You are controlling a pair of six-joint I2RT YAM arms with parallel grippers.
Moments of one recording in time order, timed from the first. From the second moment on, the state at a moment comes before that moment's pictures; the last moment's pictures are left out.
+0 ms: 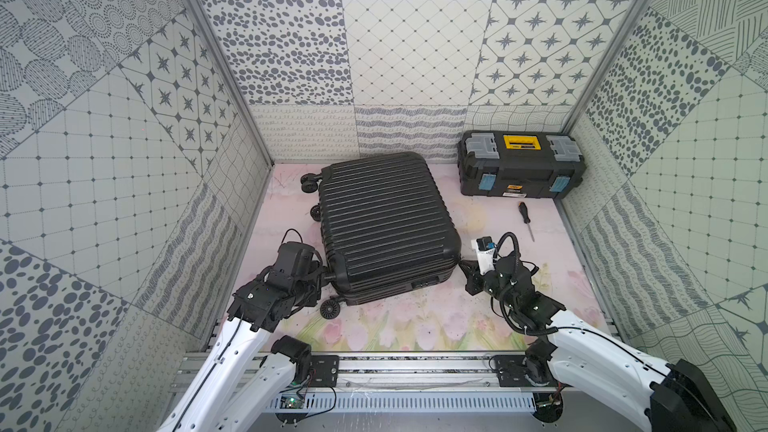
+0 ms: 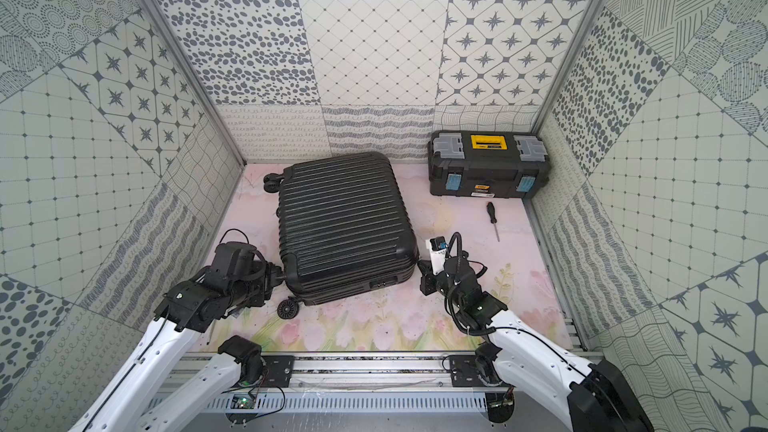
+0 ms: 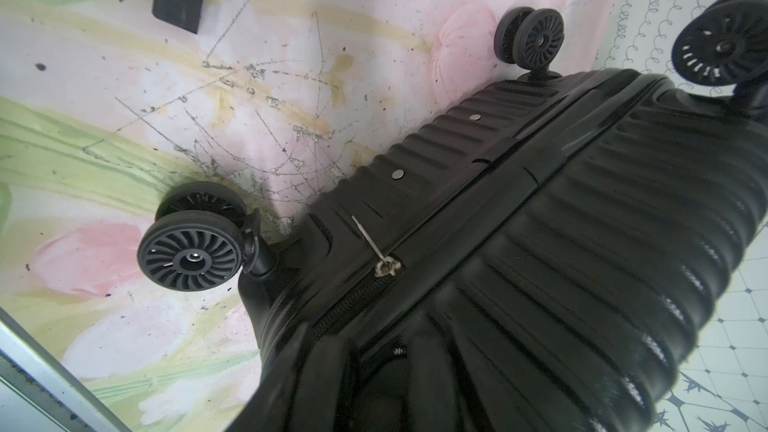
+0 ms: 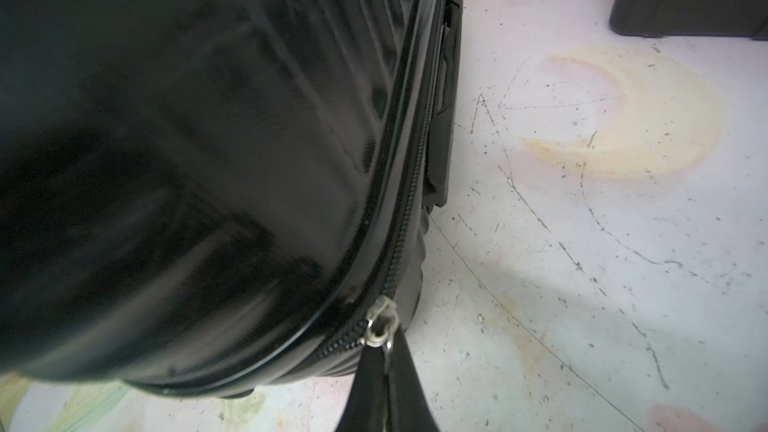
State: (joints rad) left arm -0.35 0.69 0.78 -1.04 -0.11 -1.82; right arm 0.58 0.86 0.27 0.13 -0.02 0.27
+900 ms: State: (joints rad) left arm -0.18 0.93 0.89 -0.96 0.02 -1.59; right arm 0.37 1.39 0.45 0.52 -0.33 0.19
